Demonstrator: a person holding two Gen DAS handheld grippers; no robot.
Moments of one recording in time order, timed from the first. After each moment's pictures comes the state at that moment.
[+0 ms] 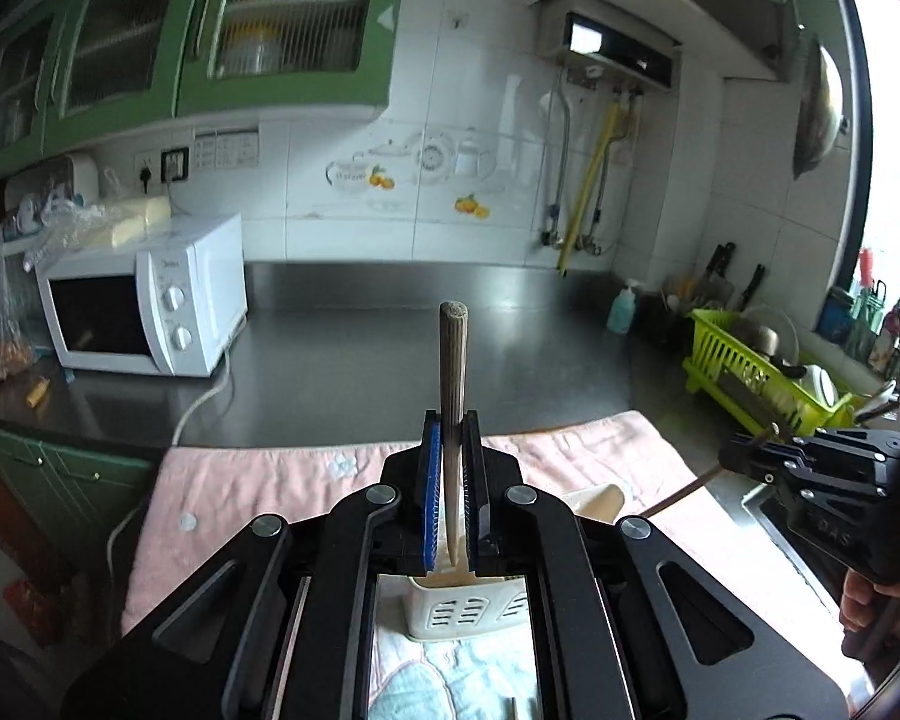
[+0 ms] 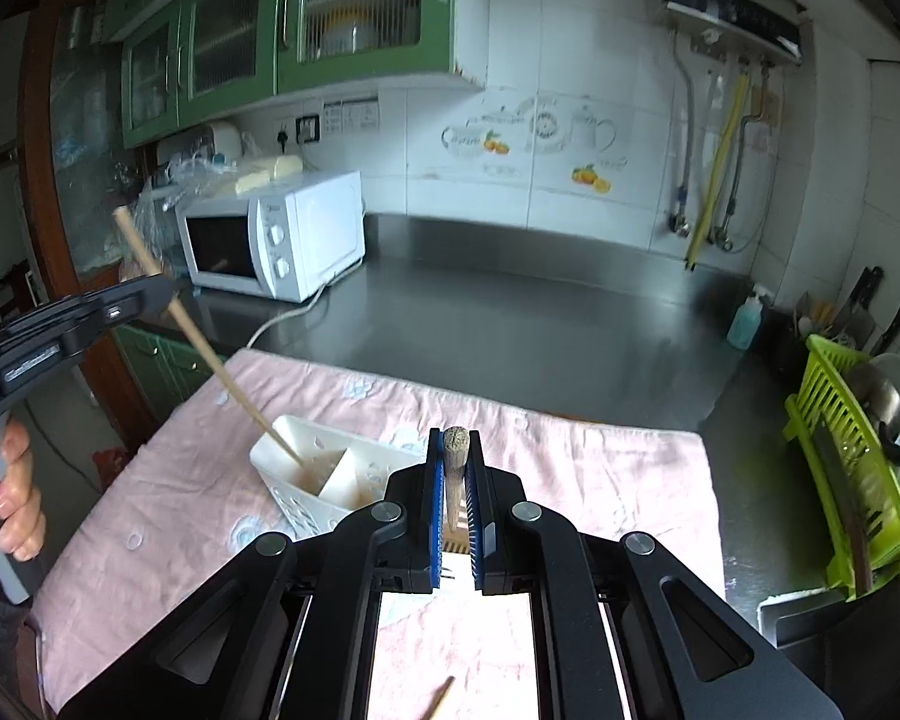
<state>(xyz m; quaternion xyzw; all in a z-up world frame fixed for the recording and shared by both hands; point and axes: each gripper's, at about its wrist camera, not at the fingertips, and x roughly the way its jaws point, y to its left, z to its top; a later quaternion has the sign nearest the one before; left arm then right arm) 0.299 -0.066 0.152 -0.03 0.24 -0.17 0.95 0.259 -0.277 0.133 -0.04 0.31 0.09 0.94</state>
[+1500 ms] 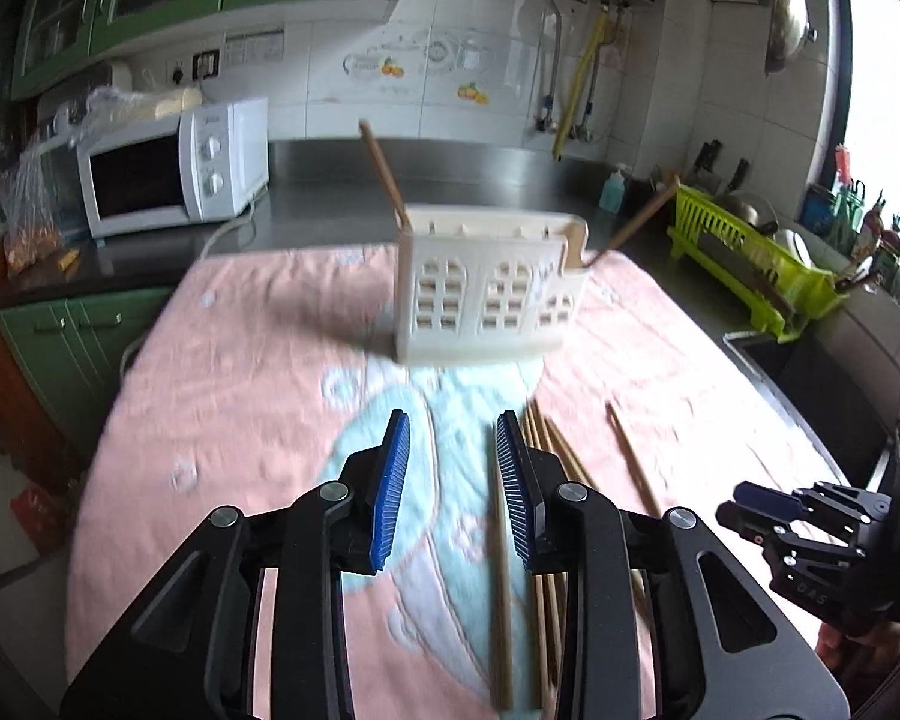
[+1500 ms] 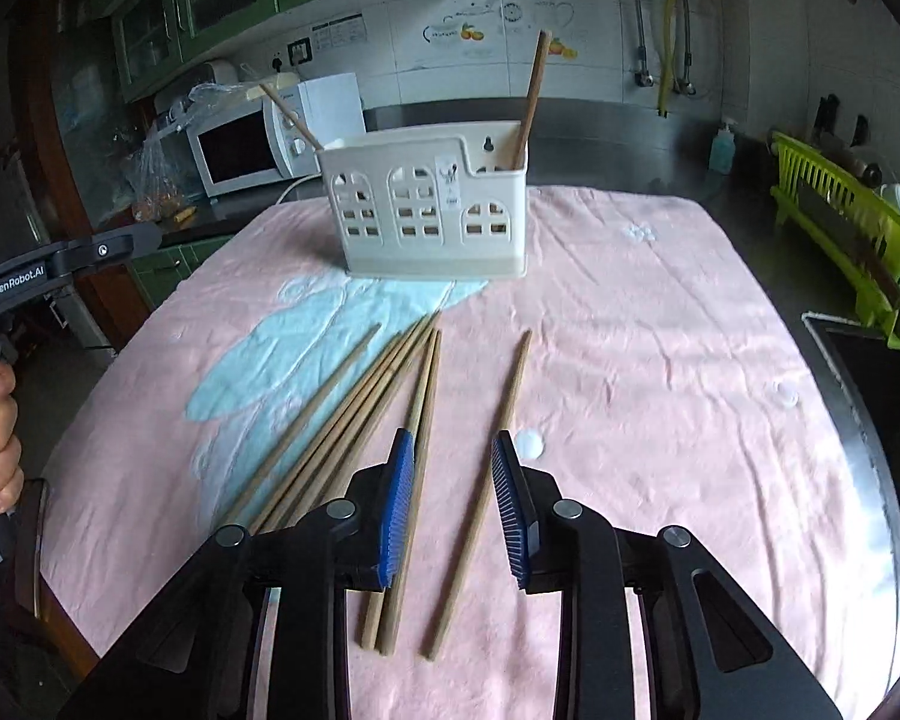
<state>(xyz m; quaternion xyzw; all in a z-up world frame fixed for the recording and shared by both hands) 0.112 -0.036 0.015 -0.02 0.32 -0.16 0.93 0.044 -0.262 -0.035 0.04 0.39 0.07 0.92</state>
